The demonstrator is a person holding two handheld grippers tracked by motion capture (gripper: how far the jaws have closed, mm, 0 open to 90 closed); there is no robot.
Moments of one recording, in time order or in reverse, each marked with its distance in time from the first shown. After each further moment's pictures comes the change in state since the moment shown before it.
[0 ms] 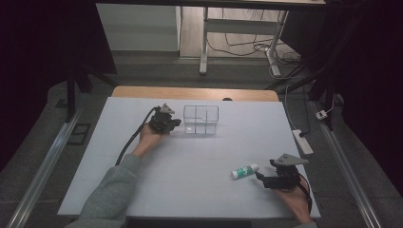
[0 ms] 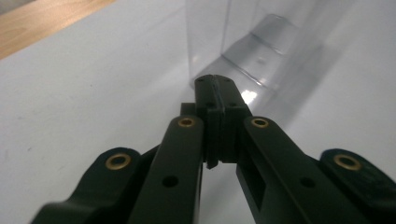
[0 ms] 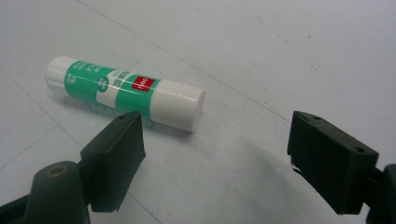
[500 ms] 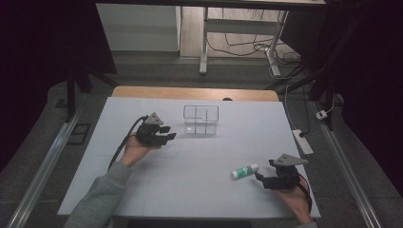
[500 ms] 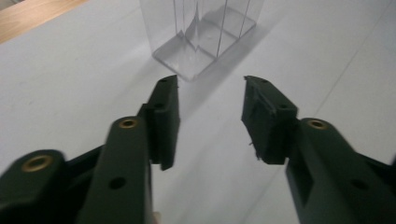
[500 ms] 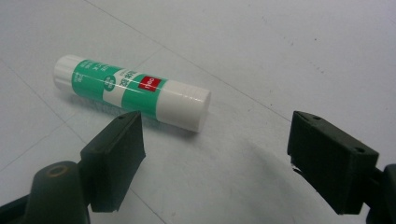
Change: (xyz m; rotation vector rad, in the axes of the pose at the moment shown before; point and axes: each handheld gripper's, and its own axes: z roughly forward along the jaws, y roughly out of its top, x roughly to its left) left arm -0.027 -0.028 -0.062 -0.023 -0.050 0.024; right arm 0.001 0.000 0.000 -0.002 0.016 -0.011
